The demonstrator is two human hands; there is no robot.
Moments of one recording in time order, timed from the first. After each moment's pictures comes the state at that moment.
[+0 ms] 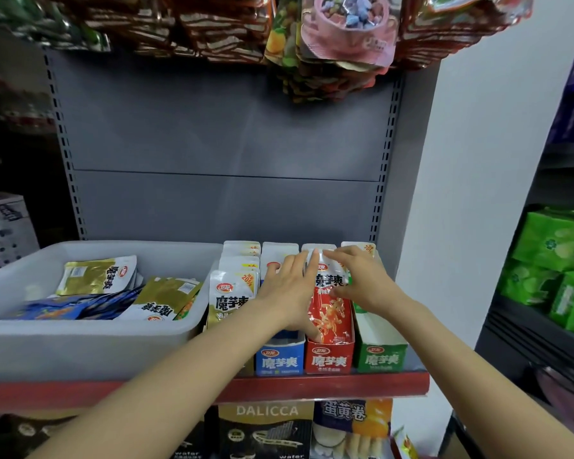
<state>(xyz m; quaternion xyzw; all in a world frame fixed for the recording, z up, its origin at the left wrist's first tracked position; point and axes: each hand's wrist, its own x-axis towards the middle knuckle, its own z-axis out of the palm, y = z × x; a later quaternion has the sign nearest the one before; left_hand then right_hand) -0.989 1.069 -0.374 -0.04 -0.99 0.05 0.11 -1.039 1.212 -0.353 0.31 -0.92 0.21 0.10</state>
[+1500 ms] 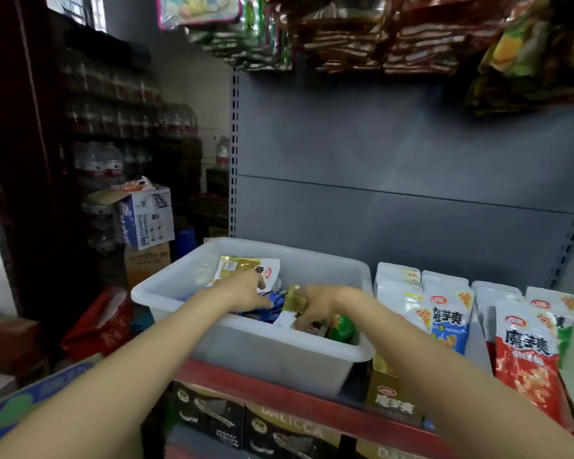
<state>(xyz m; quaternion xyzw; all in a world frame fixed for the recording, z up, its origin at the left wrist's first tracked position) -0.889 0.782 -0.372 0.23 -0.96 -0.15 0.02 -0.992 0.918 -0.365 0.44 -0.87 0.04 -0.20</state>
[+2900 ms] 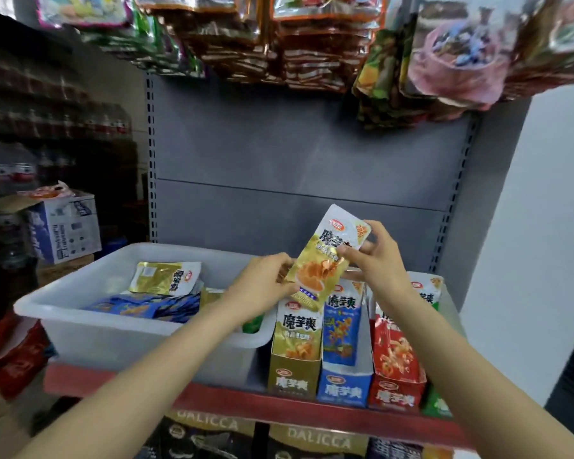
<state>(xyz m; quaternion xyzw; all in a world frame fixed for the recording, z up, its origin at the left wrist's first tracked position) -0.937 0.940 -0.347 0.02 -0.93 -0.27 0.25 -1.013 1.113 -0.314 0.30 -0.66 0.69 0.02</state>
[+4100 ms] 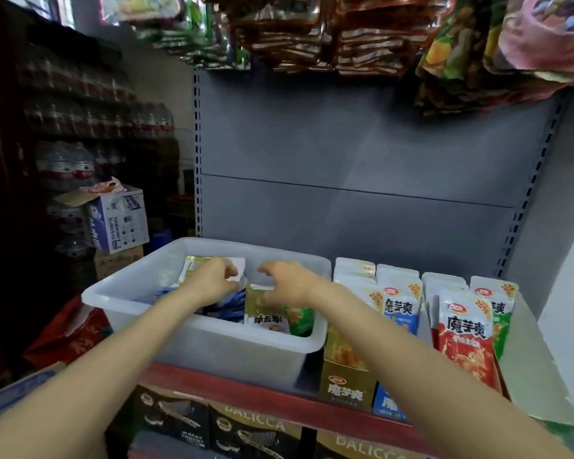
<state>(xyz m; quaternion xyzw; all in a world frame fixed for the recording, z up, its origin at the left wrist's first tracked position) -0.903 0.802 -0.371 0.25 -0.92 -0.24 0.17 -0.976 0.951 -0.337 0.53 -0.84 0.09 -0.02</state>
